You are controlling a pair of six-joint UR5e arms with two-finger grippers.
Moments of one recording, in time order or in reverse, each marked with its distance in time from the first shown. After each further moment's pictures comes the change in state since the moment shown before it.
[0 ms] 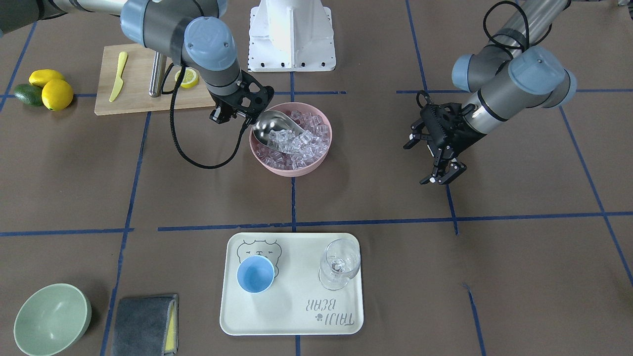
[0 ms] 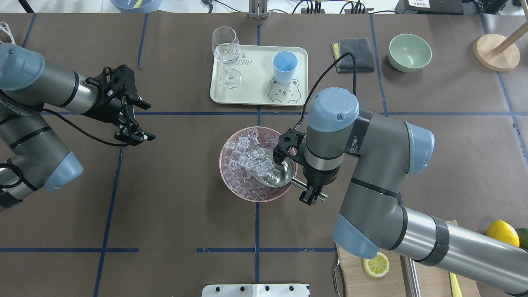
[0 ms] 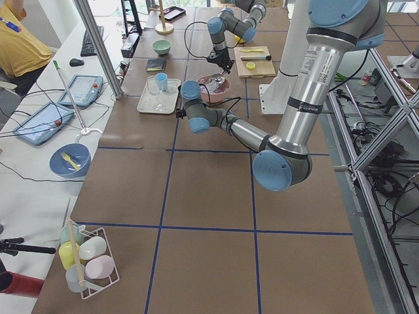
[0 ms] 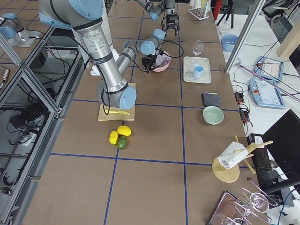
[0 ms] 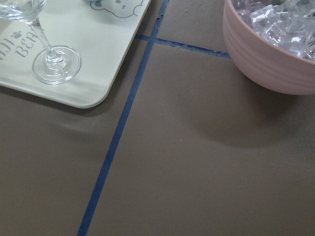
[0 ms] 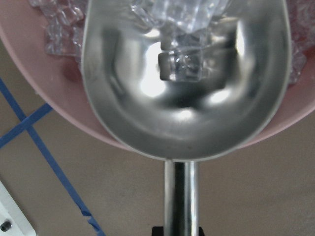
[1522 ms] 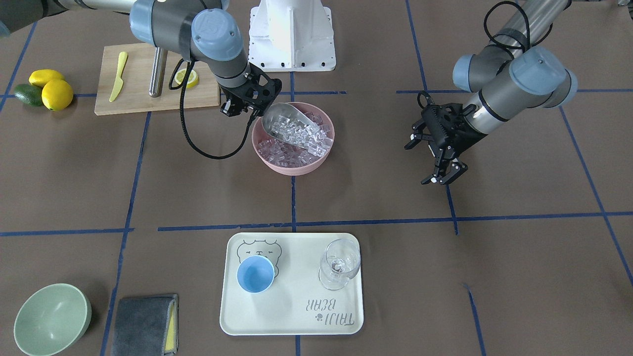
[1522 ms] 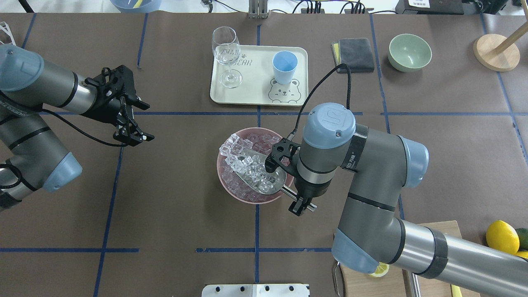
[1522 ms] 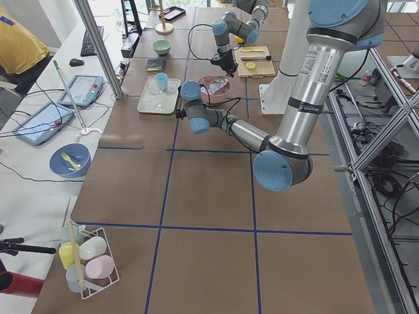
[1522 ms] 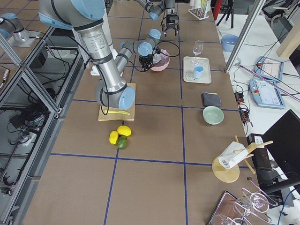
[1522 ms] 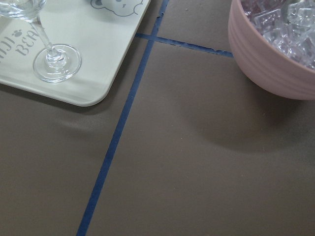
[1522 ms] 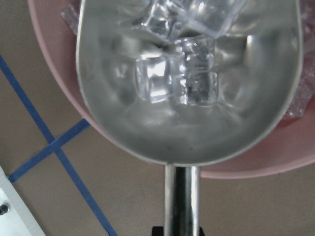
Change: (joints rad) left arm -0.001 0.004 0.001 0.000 0.000 0.000; right arm -0.045 -0.018 0.000 0.131 -0.008 0.111
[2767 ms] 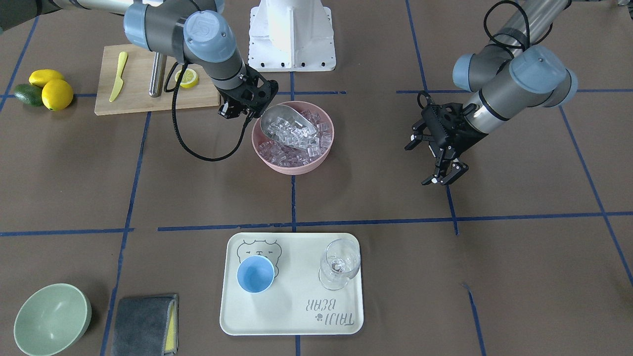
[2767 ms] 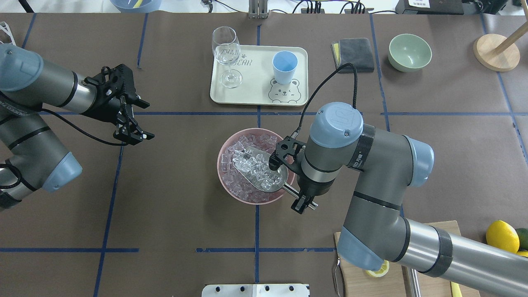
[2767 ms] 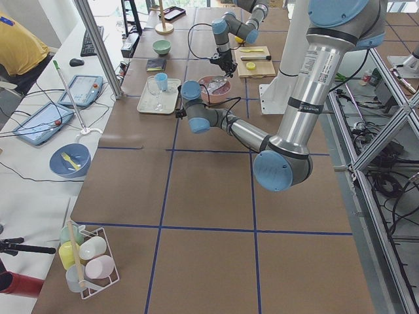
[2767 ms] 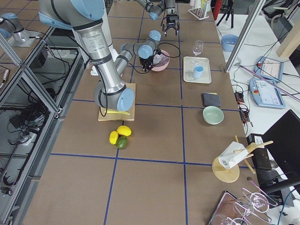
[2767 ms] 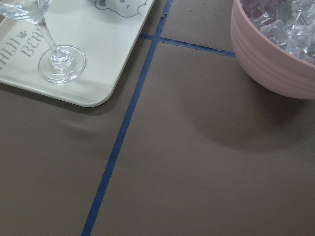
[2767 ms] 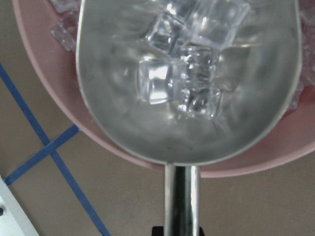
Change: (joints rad) left arm -0.001 0.000 -0.006 0.001 0.014 0.000; right arm 0.010 -0.021 0.005 0.038 0.007 0.012
